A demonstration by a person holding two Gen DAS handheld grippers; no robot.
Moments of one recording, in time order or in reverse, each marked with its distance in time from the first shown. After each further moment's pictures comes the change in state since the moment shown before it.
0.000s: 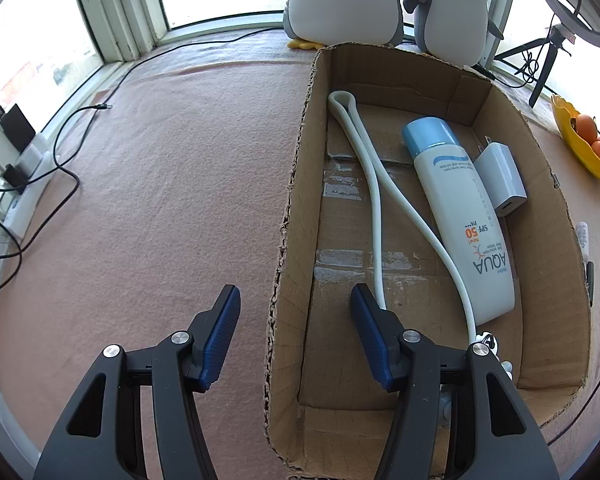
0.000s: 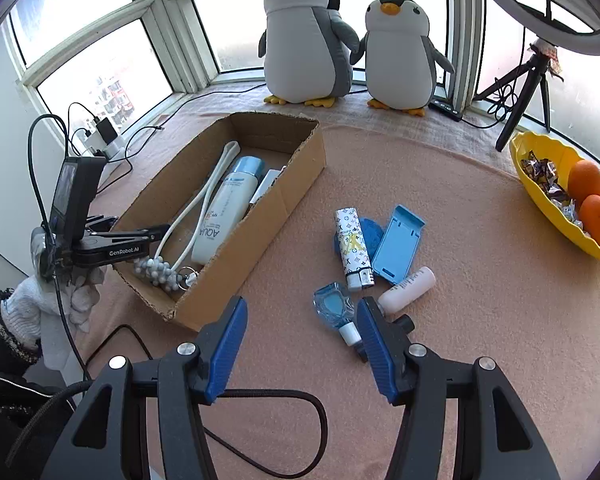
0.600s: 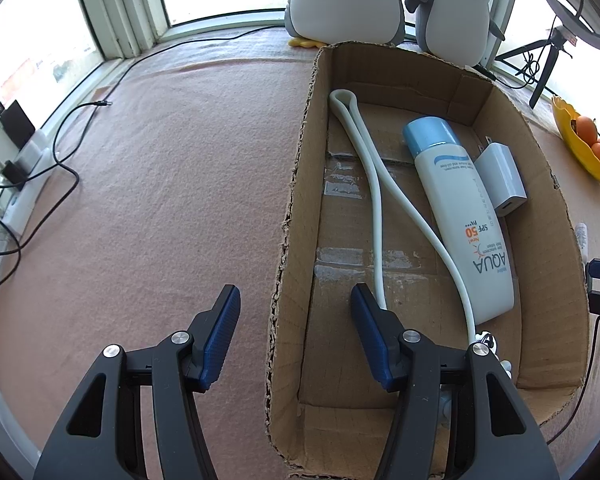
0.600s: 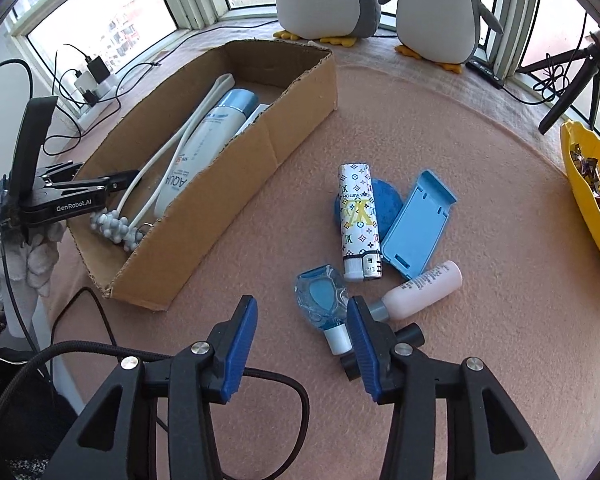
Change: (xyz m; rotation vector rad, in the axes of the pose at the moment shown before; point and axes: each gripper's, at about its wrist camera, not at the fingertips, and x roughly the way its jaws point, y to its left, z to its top) left arm 0.001 0.002 -0.001 -0.005 0.005 -0.006; right arm 0.062 -0.010 0.008 -0.107 0.200 0.013
